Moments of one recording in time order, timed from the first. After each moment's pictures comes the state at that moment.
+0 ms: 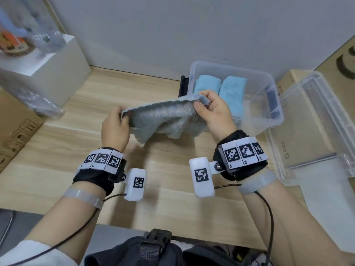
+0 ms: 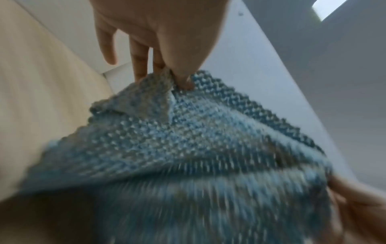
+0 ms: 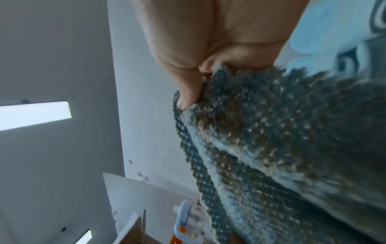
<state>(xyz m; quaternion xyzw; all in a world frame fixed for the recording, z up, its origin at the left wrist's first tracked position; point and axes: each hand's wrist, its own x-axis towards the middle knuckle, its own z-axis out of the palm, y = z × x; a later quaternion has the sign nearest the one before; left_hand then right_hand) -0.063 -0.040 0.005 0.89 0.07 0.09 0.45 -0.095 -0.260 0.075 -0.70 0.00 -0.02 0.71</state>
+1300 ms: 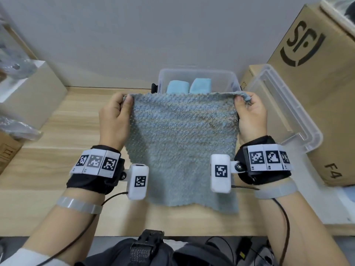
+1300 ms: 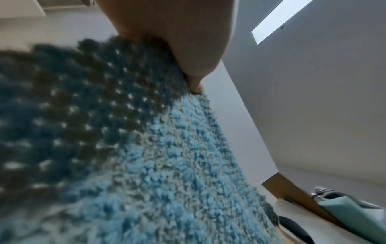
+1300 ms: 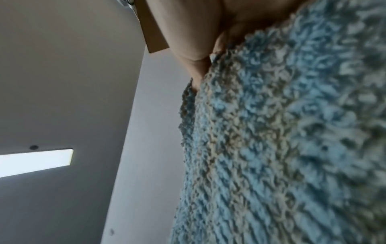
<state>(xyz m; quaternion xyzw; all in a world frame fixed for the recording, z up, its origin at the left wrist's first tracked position) -0.077 -0.118 0.065 0.83 -0.11 0.17 0.53 -0.146 -0.380 0.081 -0.68 0.17 -0.28 0.66</state>
